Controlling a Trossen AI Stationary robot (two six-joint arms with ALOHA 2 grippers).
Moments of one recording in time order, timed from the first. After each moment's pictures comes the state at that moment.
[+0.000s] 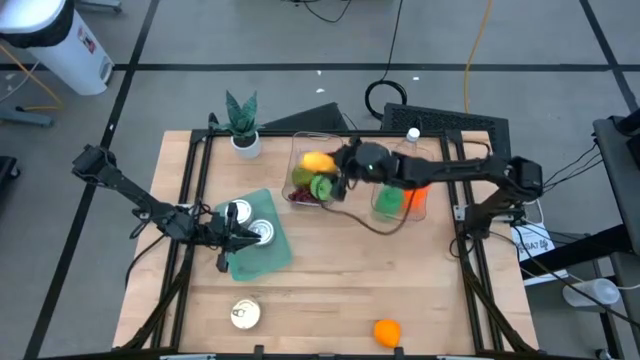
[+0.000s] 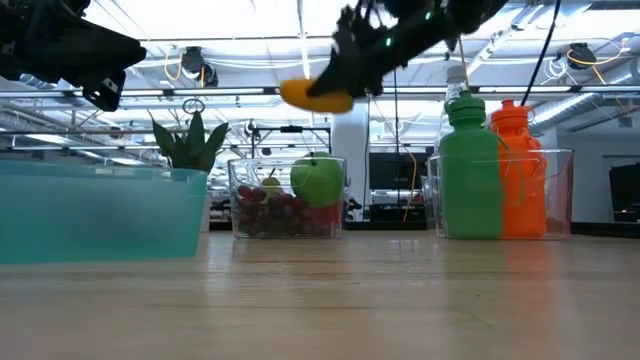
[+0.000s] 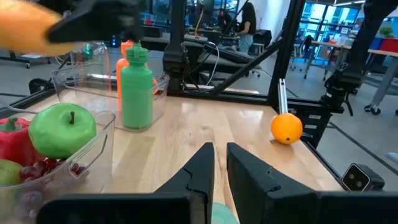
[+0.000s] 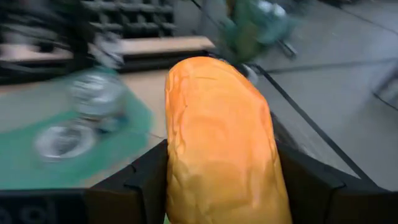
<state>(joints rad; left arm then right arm) -0.57 0.69 0.11 0.55 -0.50 -0.16 -0.20 1.55 1.09 0.12 0.15 -0.04</state>
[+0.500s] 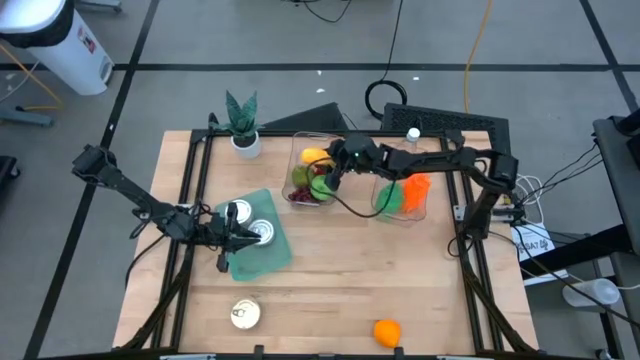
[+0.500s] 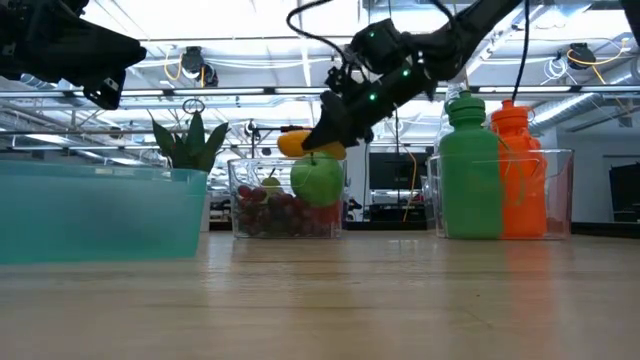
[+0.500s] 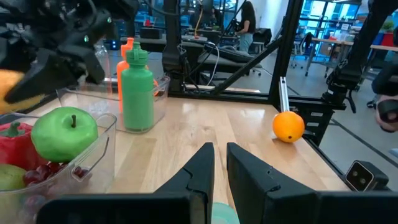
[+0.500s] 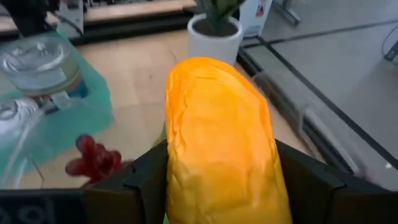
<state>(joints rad) -0.57 0.69 0.11 0.55 -0.50 -0.13 -0.35 1.75 1.09 0.23 0.02 -0.02</state>
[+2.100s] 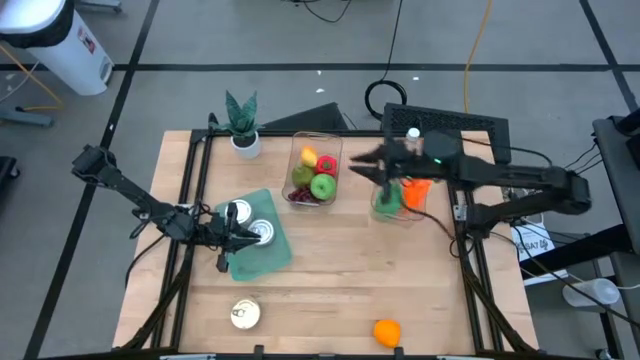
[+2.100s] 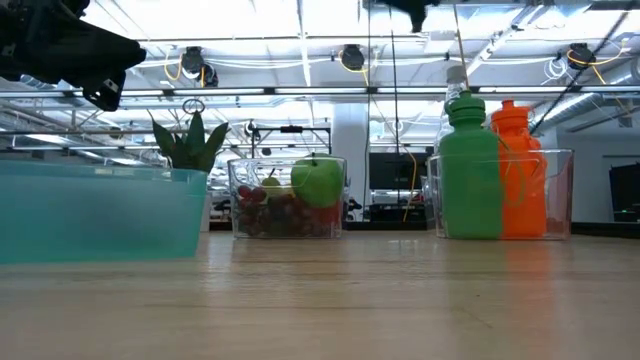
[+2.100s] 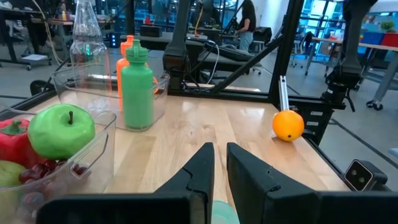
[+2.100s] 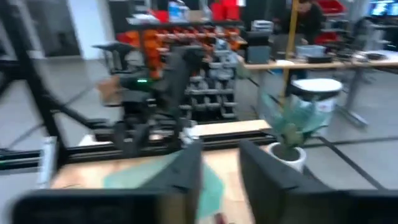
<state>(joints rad) -0.57 0.69 0.12 0.54 -0.50 -0.14 -0.19 1.11 0.96 0.14 -0.11 0.04</state>
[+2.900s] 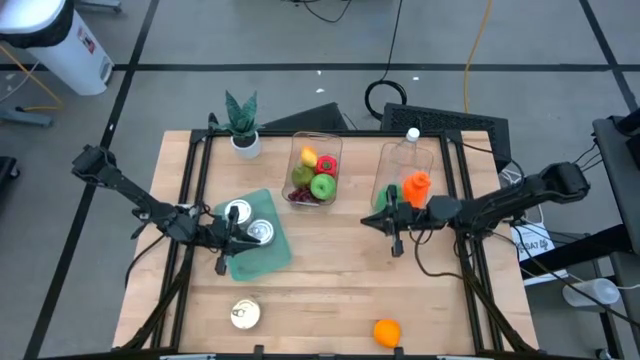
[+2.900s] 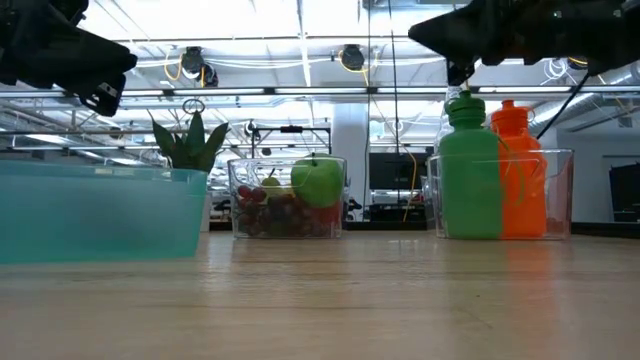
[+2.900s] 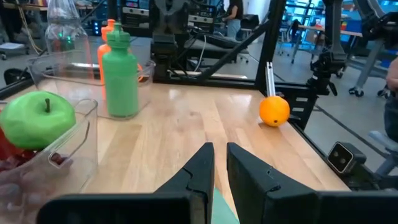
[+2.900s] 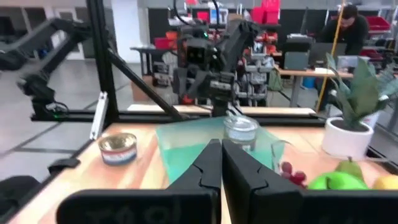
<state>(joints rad) -0.57 0.69 0.12 0.49 -0.43 -0.17 0.17 1.11 0.36 0.80 0.13 0.01</state>
